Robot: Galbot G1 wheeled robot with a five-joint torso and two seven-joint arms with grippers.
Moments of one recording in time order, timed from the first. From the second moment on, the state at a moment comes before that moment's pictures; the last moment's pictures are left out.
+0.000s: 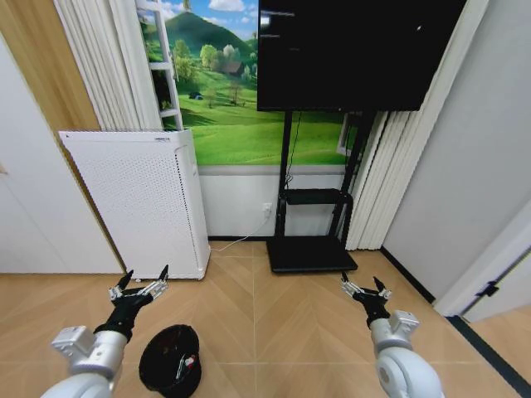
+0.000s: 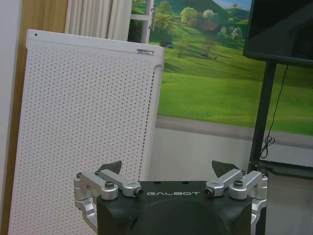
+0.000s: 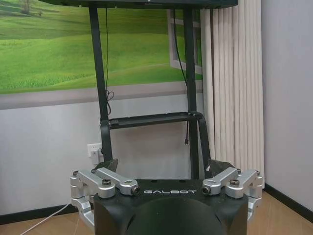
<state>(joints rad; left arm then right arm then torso) 1.59 -1.37 -0.87 -2.43 -0.51 0.37 -0.03 -1.47 1.31 0.68 2.16 0.38 -0.26 0.22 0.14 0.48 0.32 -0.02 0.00</state>
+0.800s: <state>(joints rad) 1.59 -1.38 -0.88 -2.44 -0.52 0.37 -0.02 -1.45 1.31 0.69 2.18 0.40 -0.28 0.23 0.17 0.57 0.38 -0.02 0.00</state>
